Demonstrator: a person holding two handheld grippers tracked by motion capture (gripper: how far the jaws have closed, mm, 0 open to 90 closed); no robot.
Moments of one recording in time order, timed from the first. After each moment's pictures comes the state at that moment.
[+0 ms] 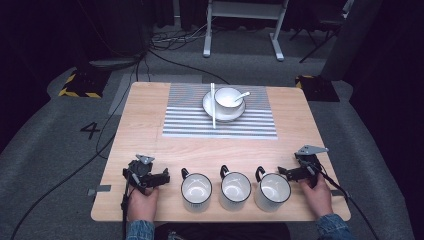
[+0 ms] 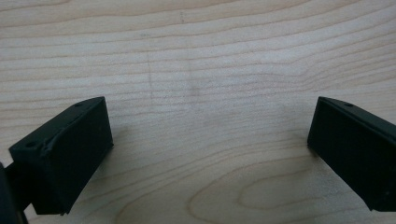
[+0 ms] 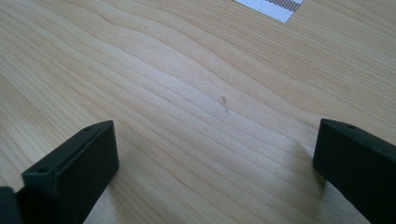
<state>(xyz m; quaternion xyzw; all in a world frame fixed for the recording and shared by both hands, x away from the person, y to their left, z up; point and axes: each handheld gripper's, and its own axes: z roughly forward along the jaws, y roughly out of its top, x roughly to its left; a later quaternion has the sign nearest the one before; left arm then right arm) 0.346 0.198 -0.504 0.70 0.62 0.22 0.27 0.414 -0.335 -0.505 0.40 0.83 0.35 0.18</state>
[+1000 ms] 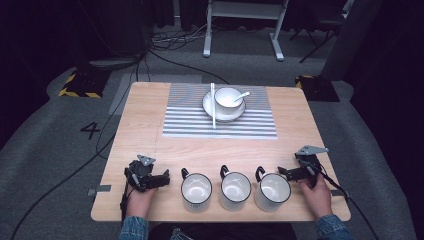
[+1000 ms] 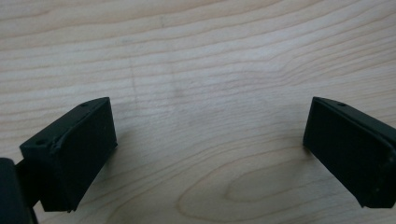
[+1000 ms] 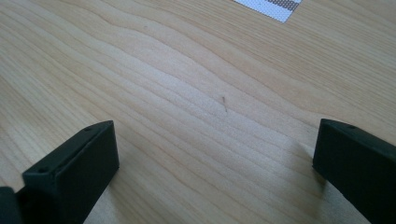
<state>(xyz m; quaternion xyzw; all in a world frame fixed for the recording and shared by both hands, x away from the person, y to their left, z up) 0.342 0.198 -0.503 0.72 0.59 0.22 0.29 0.414 -0.335 -0.505 0.40 0.83 0.34 0.18</state>
